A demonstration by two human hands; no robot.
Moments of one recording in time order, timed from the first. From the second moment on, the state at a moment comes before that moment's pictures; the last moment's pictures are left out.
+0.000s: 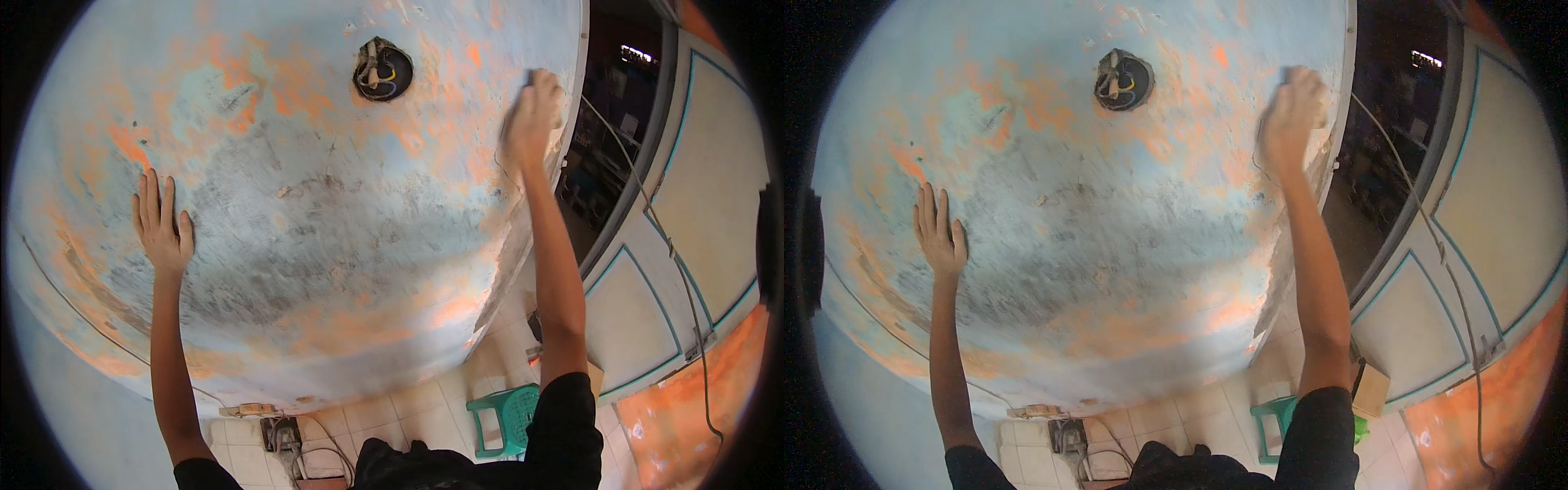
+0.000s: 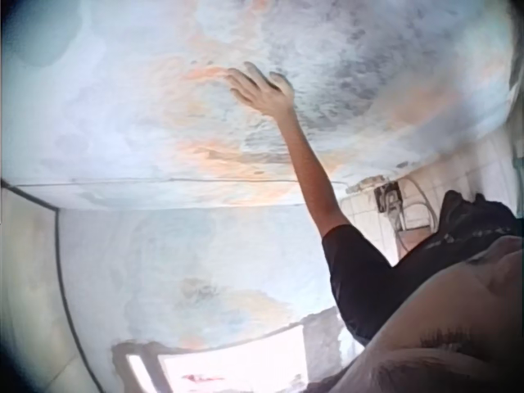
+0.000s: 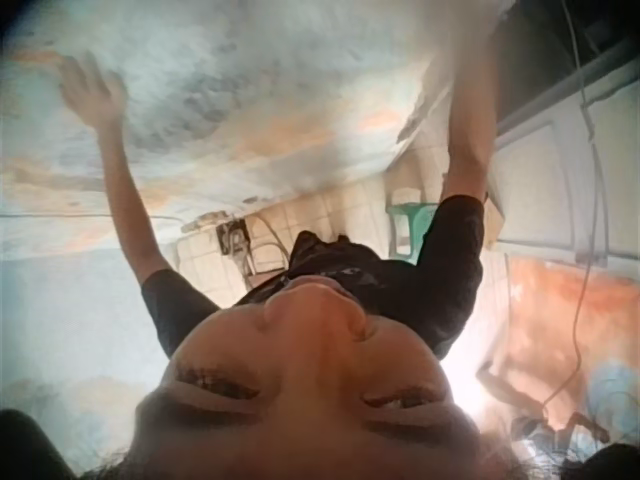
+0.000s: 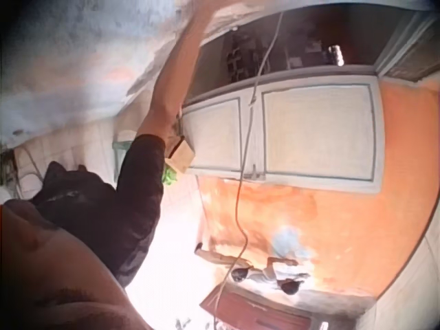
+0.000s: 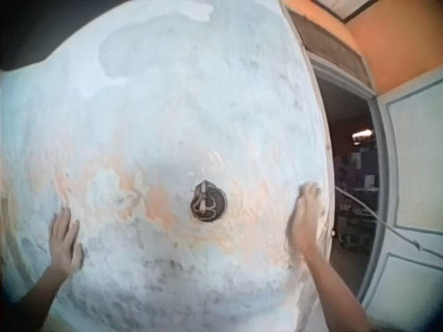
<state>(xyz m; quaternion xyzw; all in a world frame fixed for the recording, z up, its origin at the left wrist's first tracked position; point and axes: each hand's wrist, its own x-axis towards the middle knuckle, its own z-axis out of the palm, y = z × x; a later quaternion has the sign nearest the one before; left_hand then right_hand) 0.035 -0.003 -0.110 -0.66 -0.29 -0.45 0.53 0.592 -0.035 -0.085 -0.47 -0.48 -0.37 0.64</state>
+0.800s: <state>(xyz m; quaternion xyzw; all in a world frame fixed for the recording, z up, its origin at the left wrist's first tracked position) 0.034 -0.003 -0.109 -0.66 -0.30 -0.45 0.52 0.526 -0.059 -0.220 -0.31 -0.81 -0.43 0.25</state>
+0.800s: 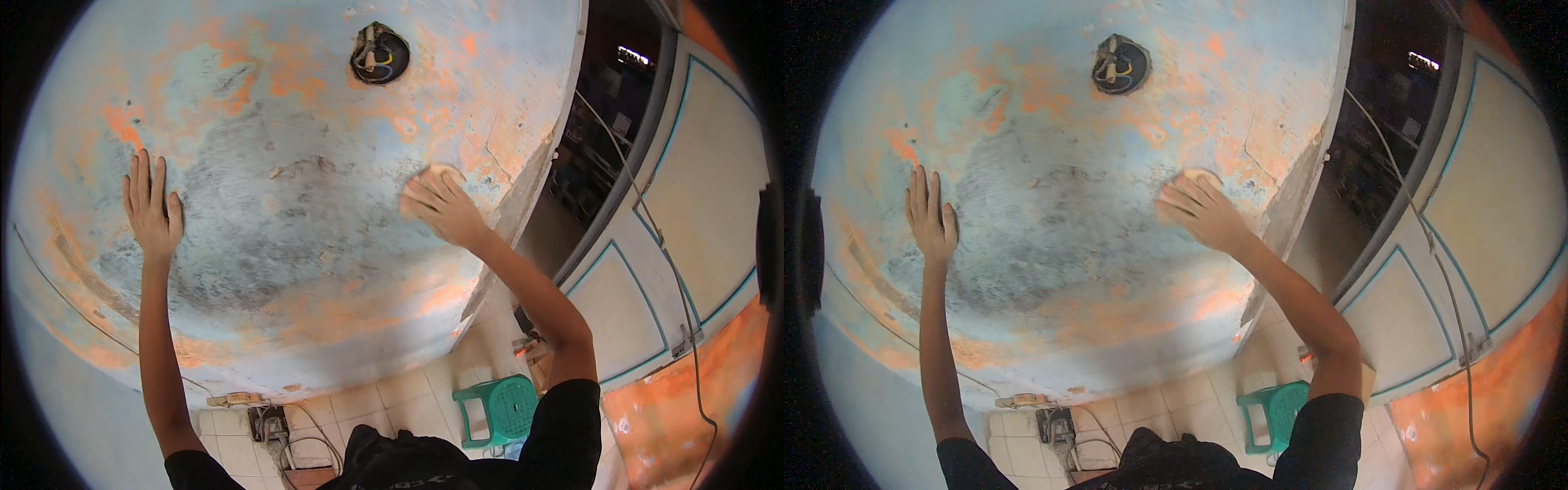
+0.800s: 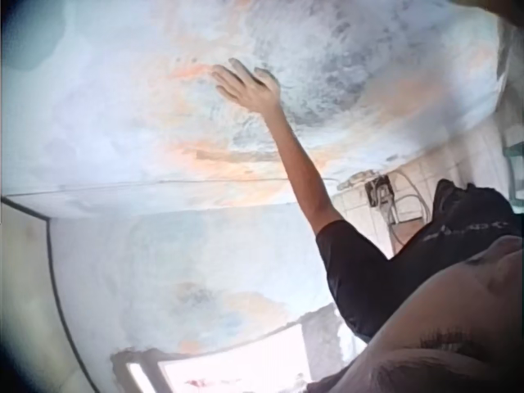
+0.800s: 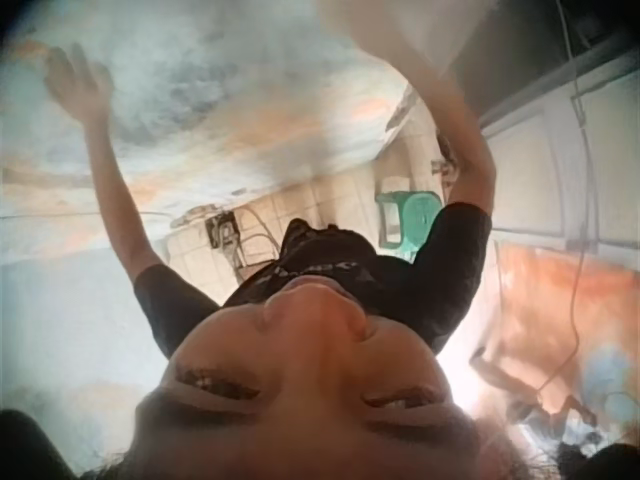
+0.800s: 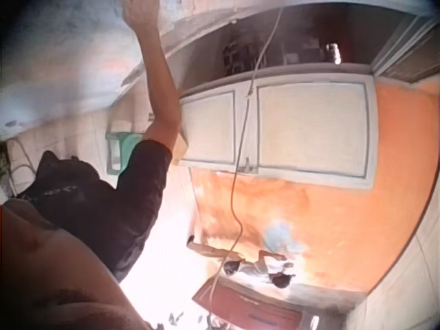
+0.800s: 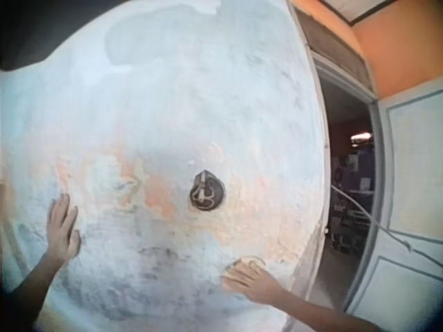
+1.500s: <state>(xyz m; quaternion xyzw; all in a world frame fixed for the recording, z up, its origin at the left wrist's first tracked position) 0.029 -0.010 -0.115 -0.66 -0.34 -0.45 0.50 0.424 -0.057 -0.291 -0.30 -0.86 -0.32 0.25</state>
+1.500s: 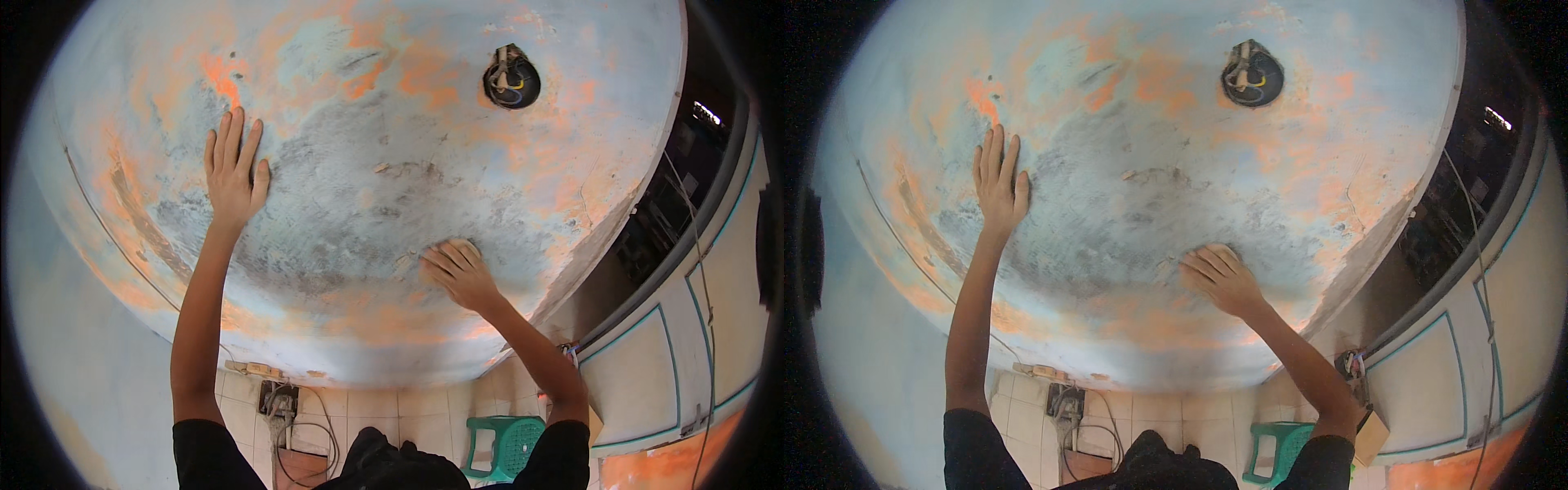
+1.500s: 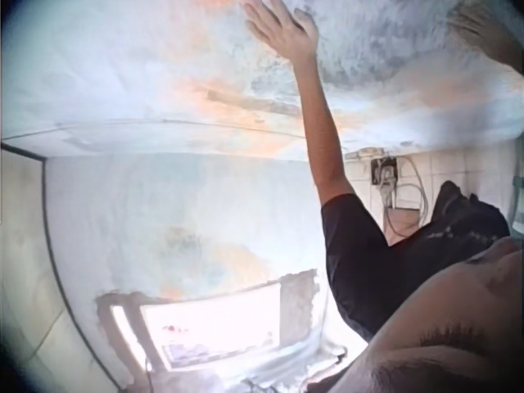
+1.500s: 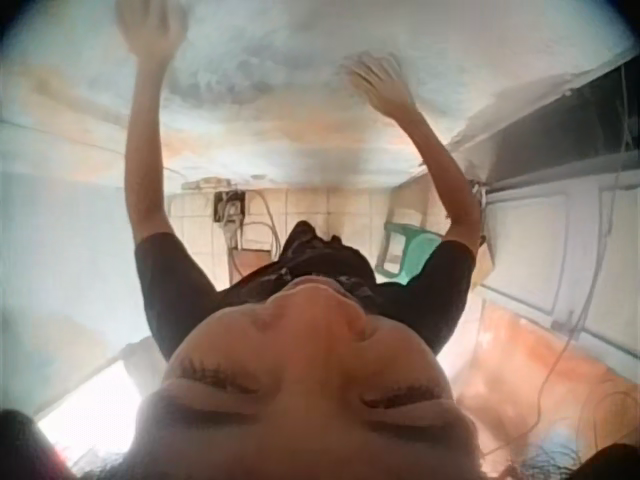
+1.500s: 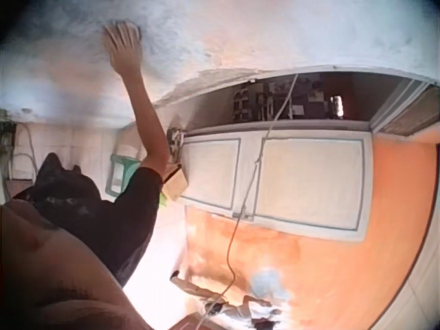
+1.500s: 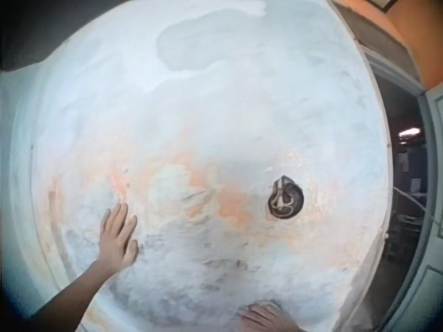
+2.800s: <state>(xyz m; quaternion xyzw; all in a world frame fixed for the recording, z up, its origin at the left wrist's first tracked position) 0.019 -0.018 -0.114 -0.68 -0.34 -0.46 0.46 0.223 -0.023 -0.119 -0.12 -0.82 -0.45 0.32</state>
